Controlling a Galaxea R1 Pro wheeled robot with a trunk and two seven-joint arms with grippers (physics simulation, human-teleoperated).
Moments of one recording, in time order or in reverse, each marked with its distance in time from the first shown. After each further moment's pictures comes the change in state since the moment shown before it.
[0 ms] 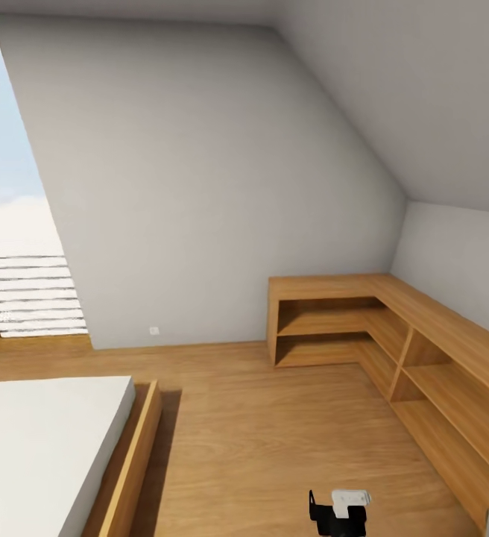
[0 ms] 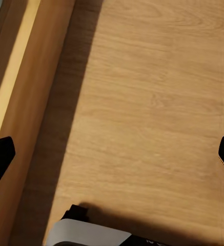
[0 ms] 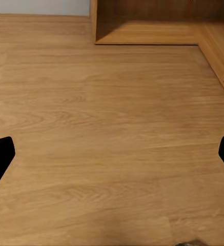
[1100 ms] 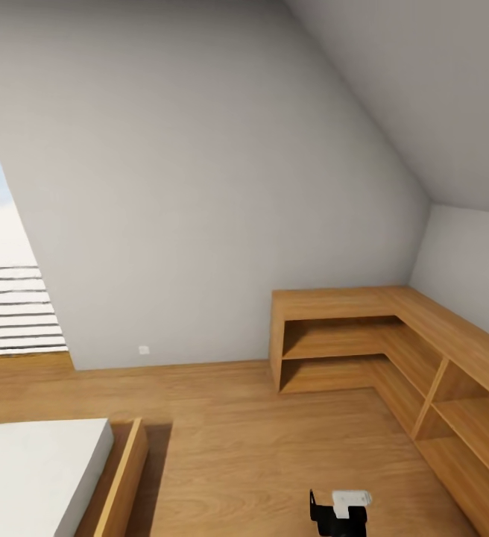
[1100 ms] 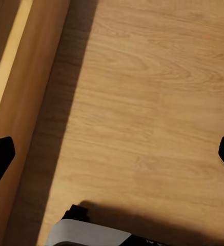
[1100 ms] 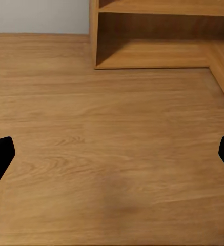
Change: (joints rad) left arm 0.000 0.000 0.000 0.000 0.000 0.000 0.000; right arm 0.001 -0.002 0.000 0.000 -0.001 0.004 0.000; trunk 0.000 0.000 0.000
